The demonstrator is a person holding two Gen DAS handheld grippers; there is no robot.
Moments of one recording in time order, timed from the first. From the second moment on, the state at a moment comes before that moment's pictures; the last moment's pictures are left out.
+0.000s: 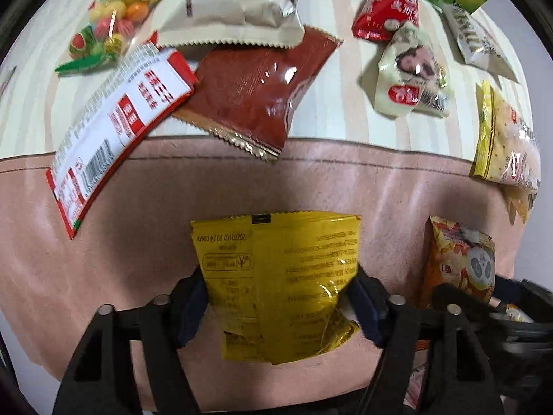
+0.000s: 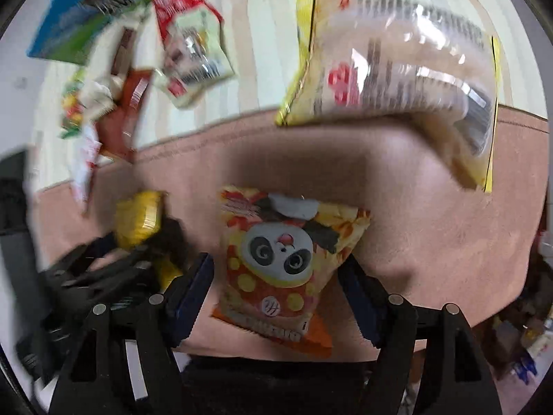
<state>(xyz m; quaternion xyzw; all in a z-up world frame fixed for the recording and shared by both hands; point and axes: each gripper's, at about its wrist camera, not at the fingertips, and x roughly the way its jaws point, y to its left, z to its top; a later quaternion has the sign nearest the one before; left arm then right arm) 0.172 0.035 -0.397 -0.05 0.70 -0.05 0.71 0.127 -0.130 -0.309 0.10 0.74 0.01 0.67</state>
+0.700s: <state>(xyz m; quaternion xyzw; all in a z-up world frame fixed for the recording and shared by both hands) 0.229 0.107 -0.187 -0.12 0.59 -0.11 0.79 0.197 -0.139 -0.148 0.22 0.60 0.10 0.76</state>
